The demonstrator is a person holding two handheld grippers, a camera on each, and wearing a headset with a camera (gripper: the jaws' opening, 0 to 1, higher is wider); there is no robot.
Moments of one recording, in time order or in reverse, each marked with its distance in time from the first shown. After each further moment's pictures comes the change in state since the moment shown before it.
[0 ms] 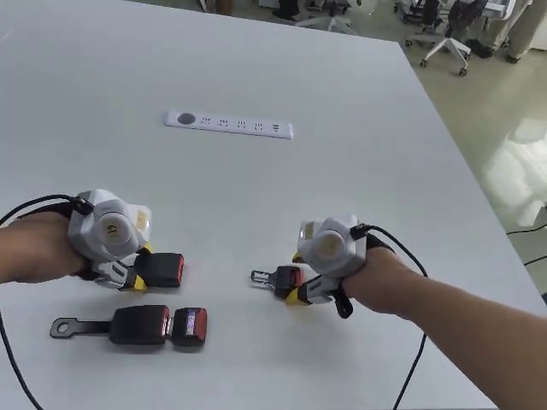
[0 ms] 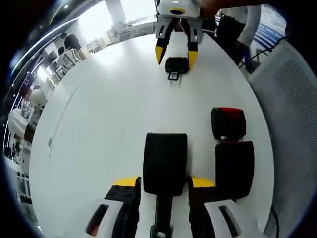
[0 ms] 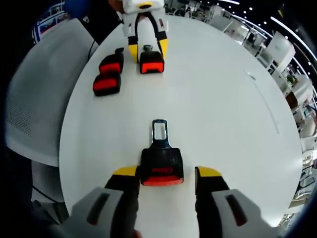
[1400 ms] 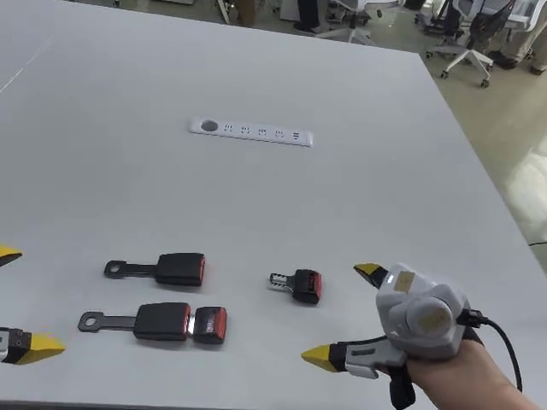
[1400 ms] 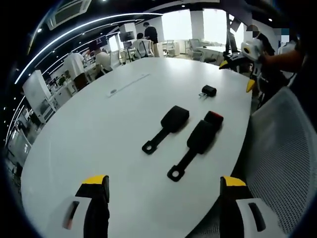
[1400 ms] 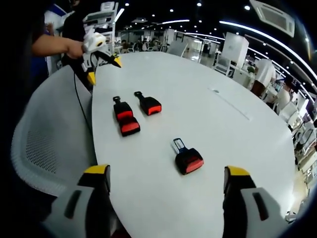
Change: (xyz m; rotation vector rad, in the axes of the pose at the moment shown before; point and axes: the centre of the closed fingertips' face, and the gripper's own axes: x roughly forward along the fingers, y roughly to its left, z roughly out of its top) left arm -0.136 -0.070 -0.082 -0.525 -0.176 0.319; right arm -0.085 0.062 0.018 0.314 -0.296 -0.201
